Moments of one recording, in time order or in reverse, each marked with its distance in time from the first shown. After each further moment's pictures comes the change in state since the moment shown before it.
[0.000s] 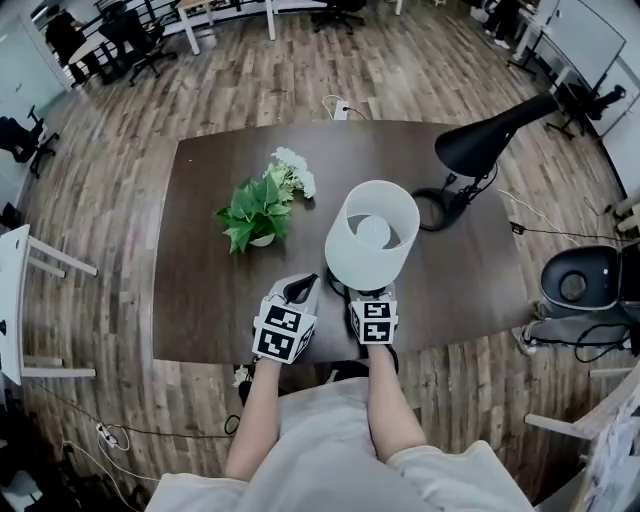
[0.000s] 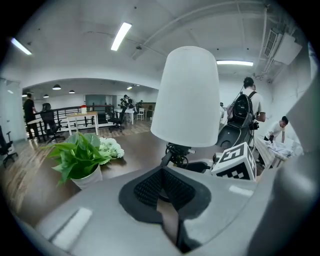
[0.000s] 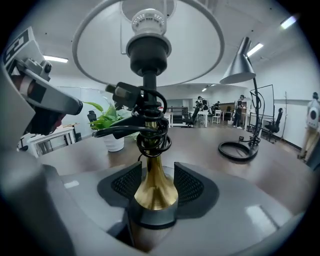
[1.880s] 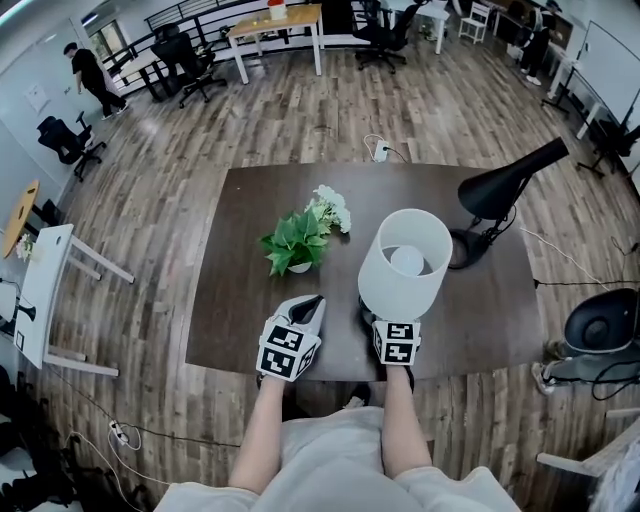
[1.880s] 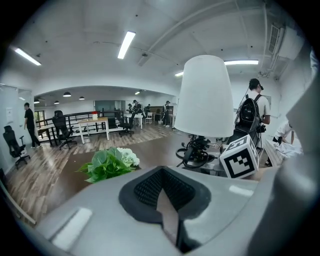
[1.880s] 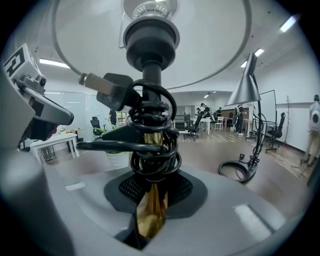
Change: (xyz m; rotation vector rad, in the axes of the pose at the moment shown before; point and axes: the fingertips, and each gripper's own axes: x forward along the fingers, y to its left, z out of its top) left arm -0.066 0.028 0.034 -0.012 -0.038 0.117; right arm -0.026 0.010 0.074 -0.018 -0.087 0.027
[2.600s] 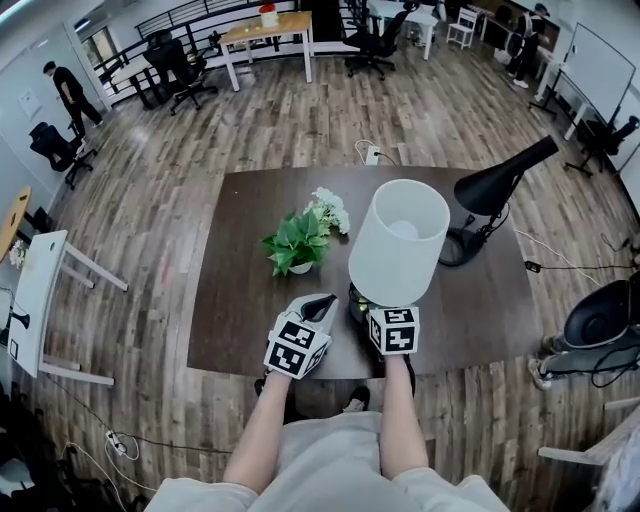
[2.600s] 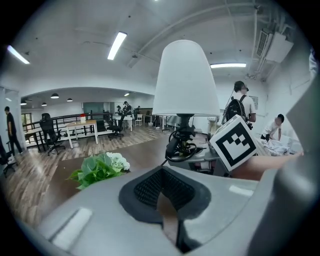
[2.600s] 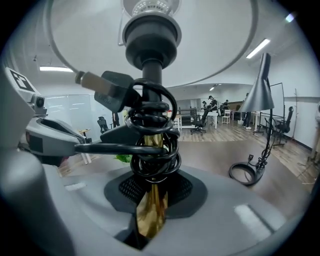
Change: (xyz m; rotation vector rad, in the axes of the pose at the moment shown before) left arm -0.007 -0.021 0.009 0.061 -0.018 -0.120; right arm -0.011 0.042 0.040 0.028 0.073 0.089
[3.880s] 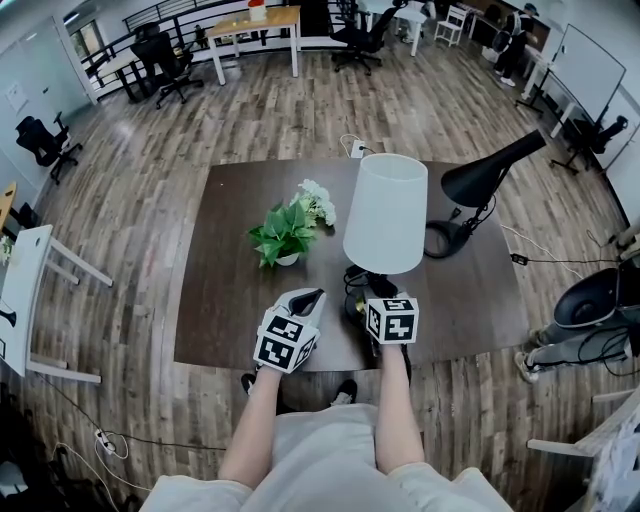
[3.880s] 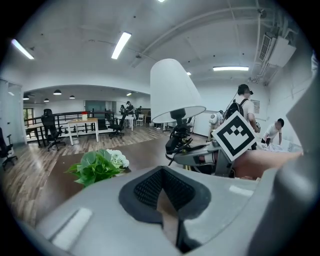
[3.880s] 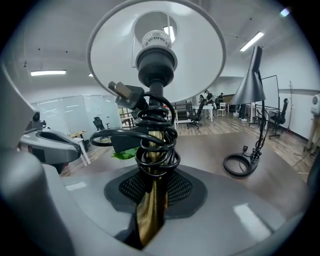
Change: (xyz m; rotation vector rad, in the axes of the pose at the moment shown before) left arm 0.000 -0.004 -0.007 -0.039 -0.013 0.003; right arm -0.014 -0.019 -0.009 0.074 0.057 -0.024
